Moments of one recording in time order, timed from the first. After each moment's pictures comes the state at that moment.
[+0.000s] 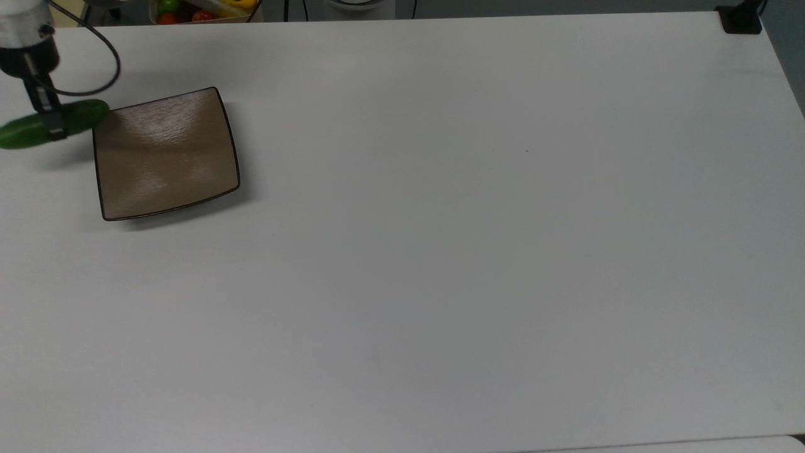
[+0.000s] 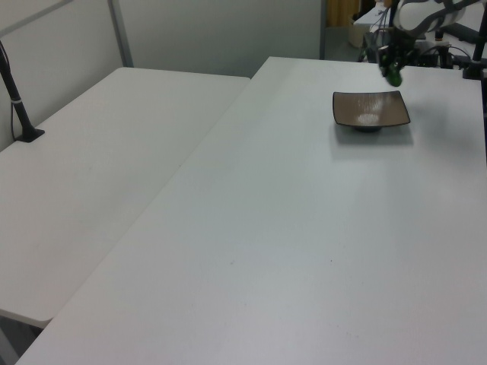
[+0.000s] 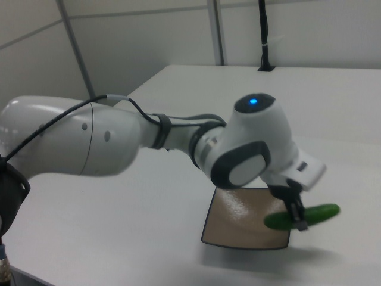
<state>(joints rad) -0.53 0.34 -0.03 -1.78 -0.03 2.40 0.44</state>
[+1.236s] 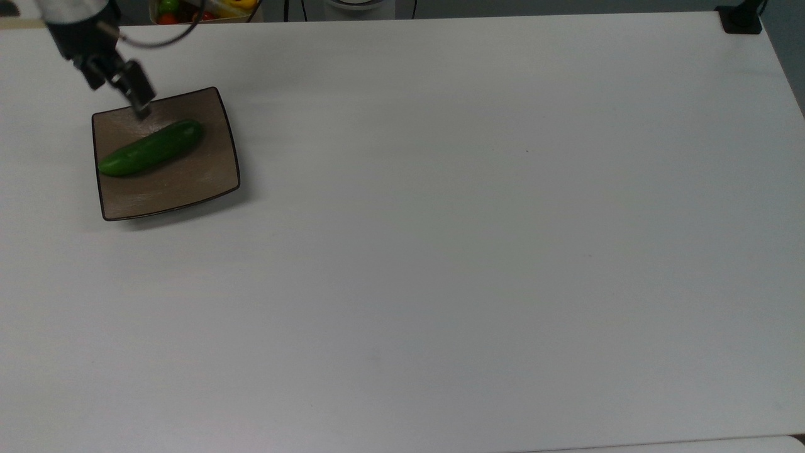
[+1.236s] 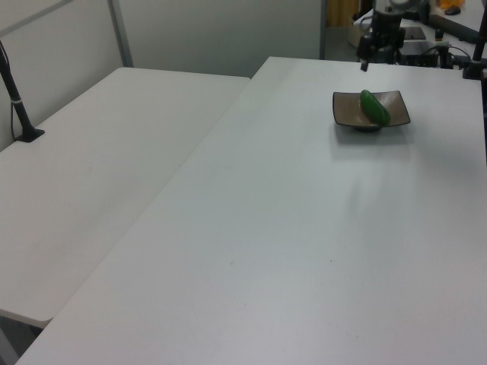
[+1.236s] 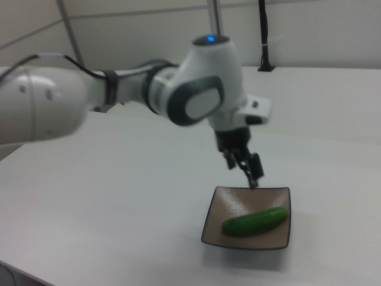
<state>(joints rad) -0.46 0.18 0.09 -1.74 -0.03 2.04 0.12</state>
